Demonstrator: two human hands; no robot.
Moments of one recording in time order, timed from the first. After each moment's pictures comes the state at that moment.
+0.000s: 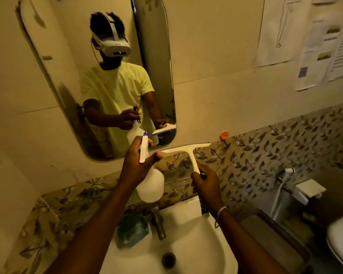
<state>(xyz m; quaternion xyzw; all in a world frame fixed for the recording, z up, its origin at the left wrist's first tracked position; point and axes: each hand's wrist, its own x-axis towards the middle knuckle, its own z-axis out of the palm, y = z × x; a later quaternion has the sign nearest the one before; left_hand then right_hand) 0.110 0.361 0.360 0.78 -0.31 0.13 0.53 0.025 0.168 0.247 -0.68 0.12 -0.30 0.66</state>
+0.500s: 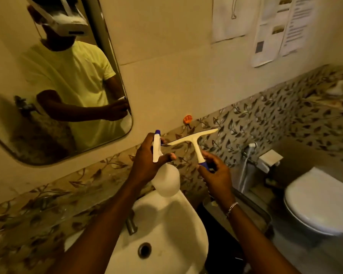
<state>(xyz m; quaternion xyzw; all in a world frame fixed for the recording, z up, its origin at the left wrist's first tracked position) 0.090 0.224 0.308 0.79 -0.36 0.00 0.50 -0.042 0.053 0.212 -0.67 0.21 -0.36 0.61</state>
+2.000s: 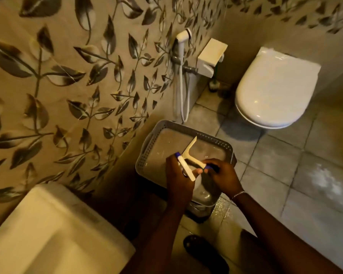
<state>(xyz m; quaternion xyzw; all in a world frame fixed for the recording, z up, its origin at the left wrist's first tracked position) -0.010 -0.083 -0.193 0.83 -0.29 -0.23 0.42 -0.138 -0.183 -0.231 -0.70 0.50 -0.08 0.51</state>
